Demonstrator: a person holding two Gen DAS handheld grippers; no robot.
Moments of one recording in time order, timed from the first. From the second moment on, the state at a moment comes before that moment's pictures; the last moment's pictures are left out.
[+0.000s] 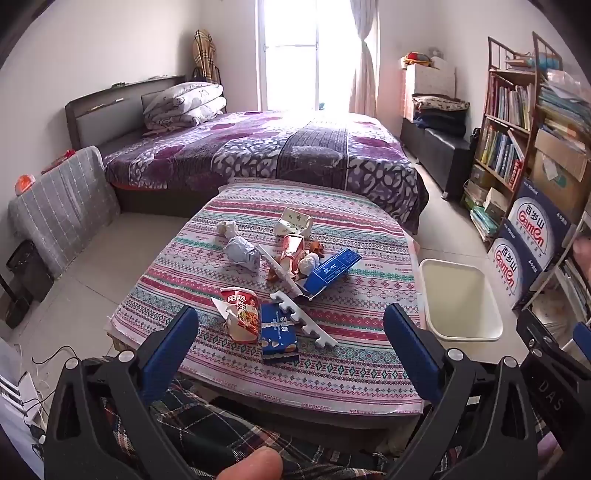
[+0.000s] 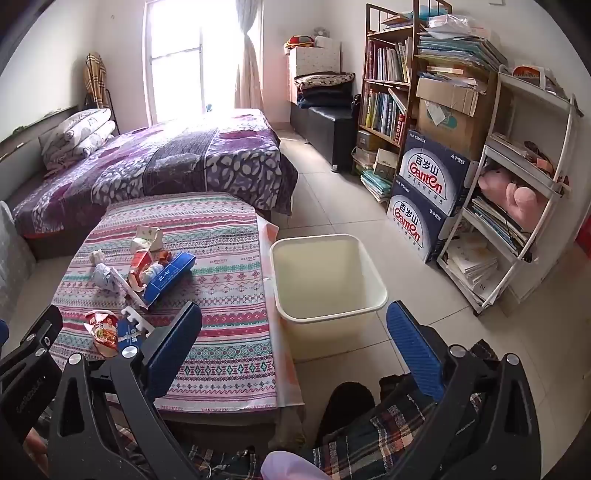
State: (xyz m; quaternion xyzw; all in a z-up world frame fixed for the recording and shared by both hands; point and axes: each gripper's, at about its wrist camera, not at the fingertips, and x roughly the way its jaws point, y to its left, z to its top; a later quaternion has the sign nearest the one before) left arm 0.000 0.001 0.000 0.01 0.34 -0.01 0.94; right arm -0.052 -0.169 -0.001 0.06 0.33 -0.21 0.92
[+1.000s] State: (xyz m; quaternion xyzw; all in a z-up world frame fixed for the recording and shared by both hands) left arm 0.000 0.004 -0.002 0.00 0.35 0.00 0.94; right arm -0.051 -0.163 -0.001 0.04 0.33 -0.21 0.92
